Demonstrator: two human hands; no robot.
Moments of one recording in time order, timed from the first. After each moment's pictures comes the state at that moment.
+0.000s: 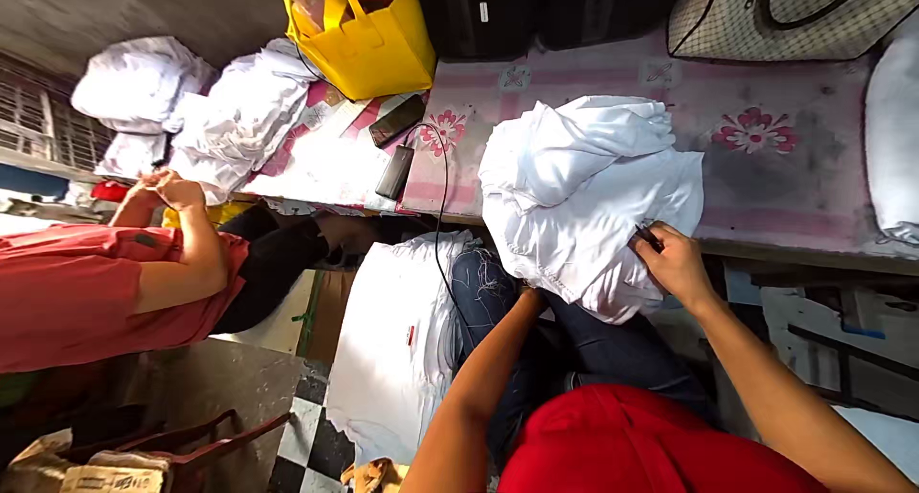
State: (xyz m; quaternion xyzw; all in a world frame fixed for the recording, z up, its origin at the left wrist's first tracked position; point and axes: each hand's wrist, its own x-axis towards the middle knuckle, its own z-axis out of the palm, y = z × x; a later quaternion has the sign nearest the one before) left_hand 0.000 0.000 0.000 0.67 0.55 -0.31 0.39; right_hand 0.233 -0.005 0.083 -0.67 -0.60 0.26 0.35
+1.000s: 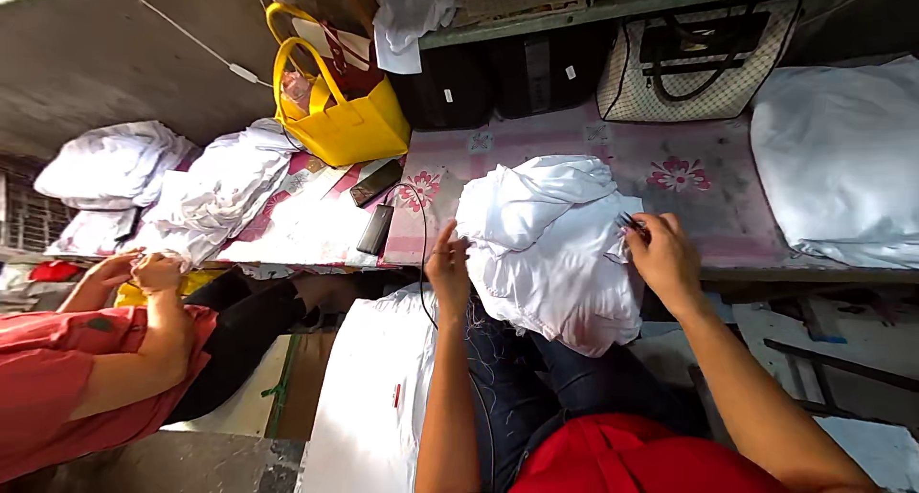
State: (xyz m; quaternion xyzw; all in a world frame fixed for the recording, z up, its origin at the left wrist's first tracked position) left_hand -0.070 0.086 0.144 0.65 0.53 0.48 0.24; right_hand 0.248 0.022 0.153 -0.78 -0.54 0.13 0.30
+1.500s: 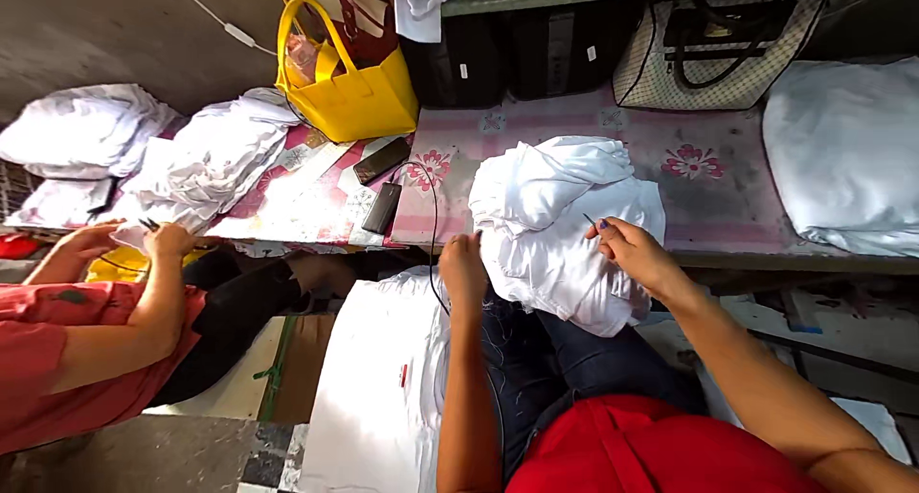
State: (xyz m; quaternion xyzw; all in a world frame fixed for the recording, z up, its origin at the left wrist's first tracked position) left_hand -0.084 0.059 0.164 0.64 0.66 0.30 0.23; right_hand 0.179 0.015 0.187 -0.65 -0.54 0.42 0.32
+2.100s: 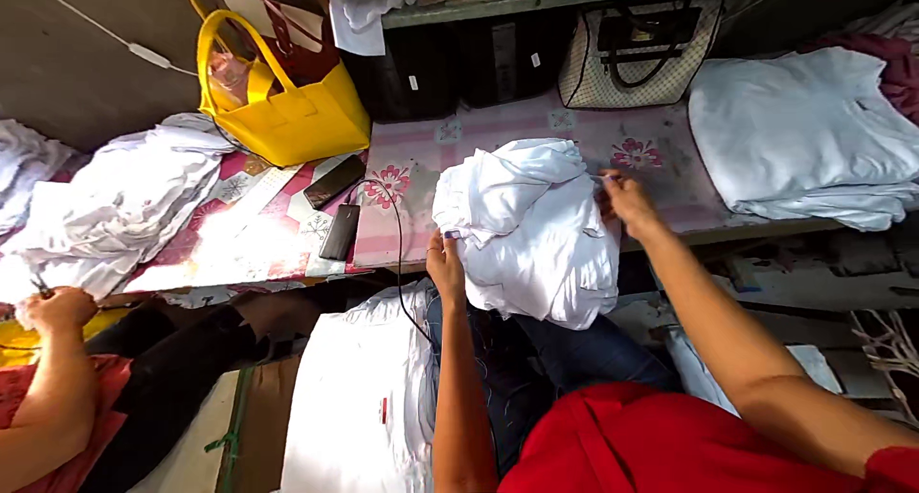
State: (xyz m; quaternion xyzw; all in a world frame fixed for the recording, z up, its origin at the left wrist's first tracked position) left_hand -0.063 0.101 0.085 0.46 0.58 0.51 0.43; right_hand 0.261 0.055 0.138 -0.75 -0.39 0.32 0.42
